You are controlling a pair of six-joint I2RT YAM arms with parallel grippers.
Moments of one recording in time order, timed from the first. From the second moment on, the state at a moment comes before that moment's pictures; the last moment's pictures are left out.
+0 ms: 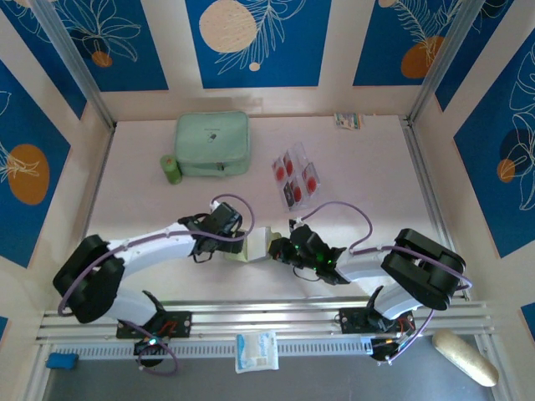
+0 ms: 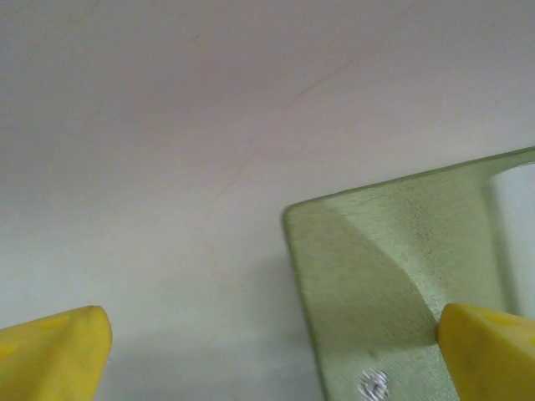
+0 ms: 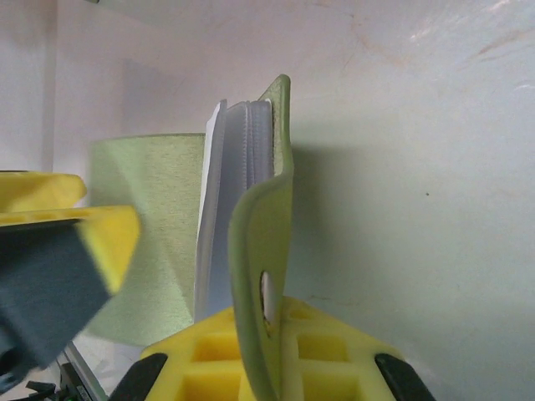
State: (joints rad) left arm -0.77 1.44 0.75 -0.52 -0.30 -0.52; right arm 0.92 1.47 0.36 0.50 -0.02 1.13
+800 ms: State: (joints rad) left arm -0.77 1.30 0.89 -0.48 -0.09 -0.60; right arm 0.92 1.45 0.35 0.51 -0.02 1.13
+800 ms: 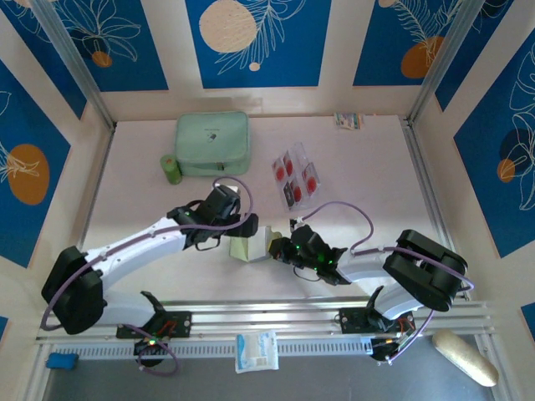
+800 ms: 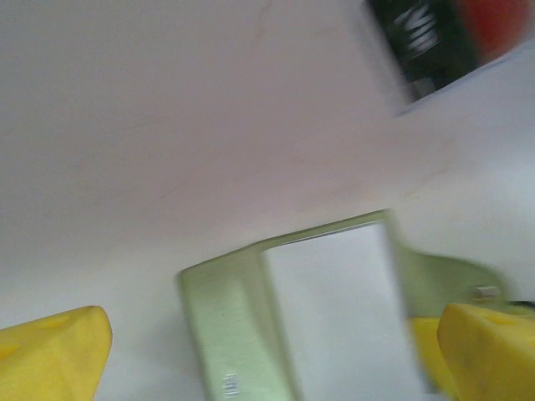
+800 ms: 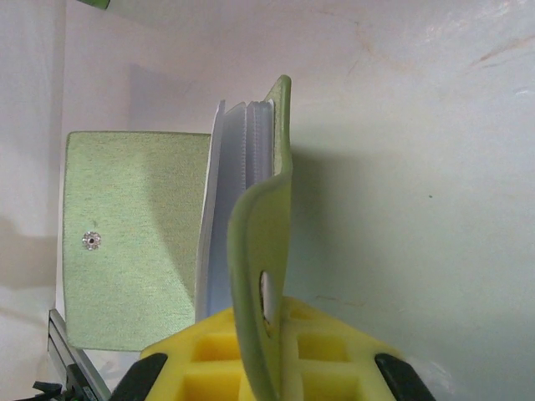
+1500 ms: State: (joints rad) left arm -0.77 1.36 0.64 0.03 0.23 -0.96; right arm 0.92 1.46 0.35 0.51 -0.02 1.13
